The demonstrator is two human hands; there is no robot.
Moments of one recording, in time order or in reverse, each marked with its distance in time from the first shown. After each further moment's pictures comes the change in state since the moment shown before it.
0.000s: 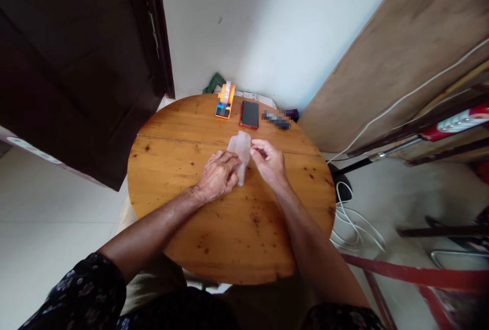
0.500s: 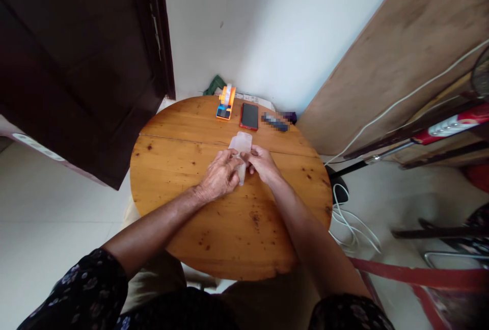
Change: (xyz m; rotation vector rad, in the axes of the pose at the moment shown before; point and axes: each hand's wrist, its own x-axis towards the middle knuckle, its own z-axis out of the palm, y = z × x) left_hand -0.002 0.002 0.006 -0.047 0.034 -0.055; right_hand 0.008 -0.011 0.015 0.357 -0.214 0.473
